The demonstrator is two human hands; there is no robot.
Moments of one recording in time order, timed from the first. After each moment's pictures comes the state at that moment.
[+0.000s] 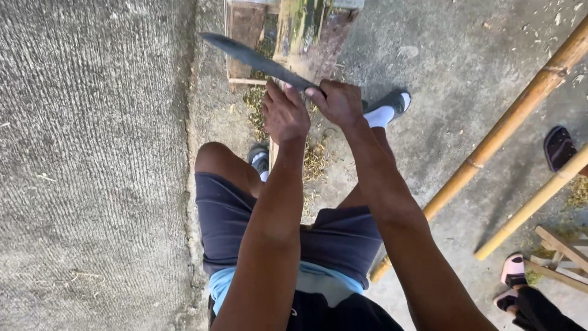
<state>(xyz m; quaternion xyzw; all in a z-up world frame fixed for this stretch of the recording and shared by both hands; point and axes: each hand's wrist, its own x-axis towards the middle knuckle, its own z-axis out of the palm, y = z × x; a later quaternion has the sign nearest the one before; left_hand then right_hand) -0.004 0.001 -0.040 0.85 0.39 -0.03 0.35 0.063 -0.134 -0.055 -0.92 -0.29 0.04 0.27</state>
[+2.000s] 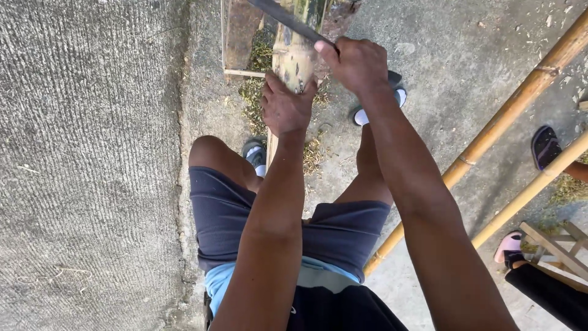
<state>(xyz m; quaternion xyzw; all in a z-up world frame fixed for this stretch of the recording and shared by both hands) 0.009 0.006 0.005 0.85 0.40 -0.13 0.32 0.120 -0.124 0.010 -0.94 -0.26 0.20 0.05</state>
